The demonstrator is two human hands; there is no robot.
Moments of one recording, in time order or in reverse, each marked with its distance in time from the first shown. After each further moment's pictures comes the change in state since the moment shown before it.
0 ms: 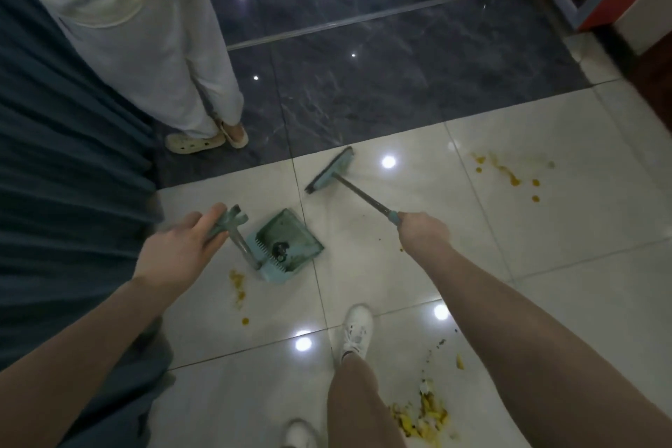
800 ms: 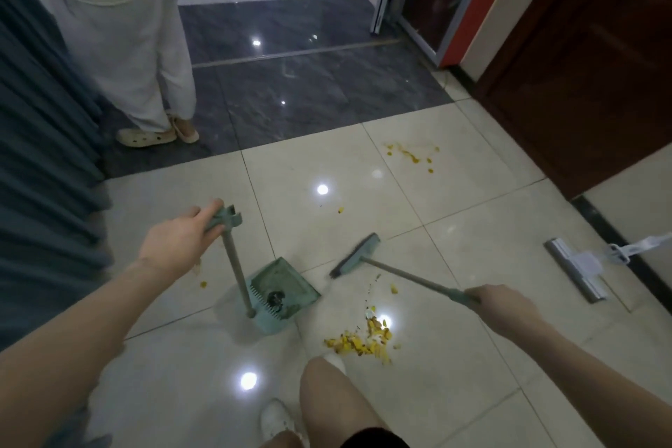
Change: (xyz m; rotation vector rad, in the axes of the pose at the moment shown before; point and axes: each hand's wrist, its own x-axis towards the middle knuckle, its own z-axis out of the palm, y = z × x) left_hand -0.346 0.050 0.004 -0.101 0.021 0.102; right_hand -0.475 0.251 0.235 -0.112 0.098 0.144
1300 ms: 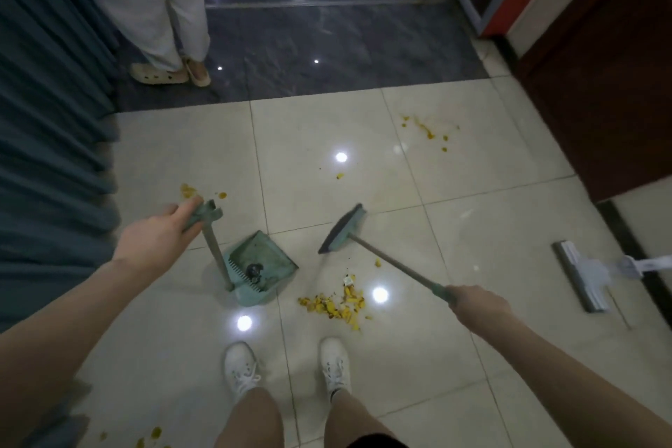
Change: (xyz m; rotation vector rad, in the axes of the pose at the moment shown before) left_hand -0.066 0.110 0.059 0.010 -0.023 -0.215; right_hand 0.042 0.090 0.047 -0.144 -0.178 -0.139
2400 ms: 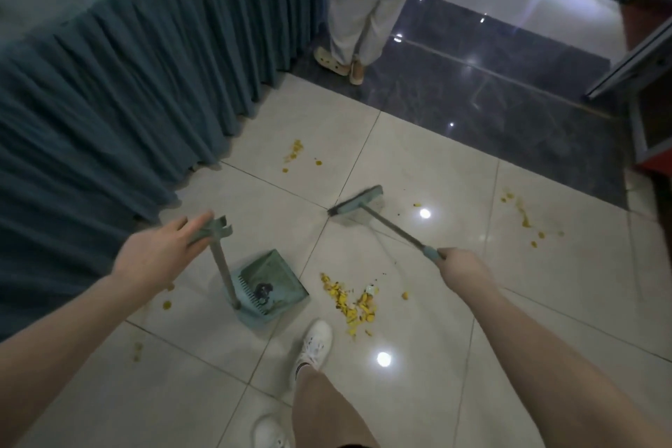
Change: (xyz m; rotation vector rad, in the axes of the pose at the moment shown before) left_hand -0.339 0.102 0.031 0.067 0.076 -0.494; right_hand 0.020 -0.047 -0.028 -0.048 0.289 -0.369
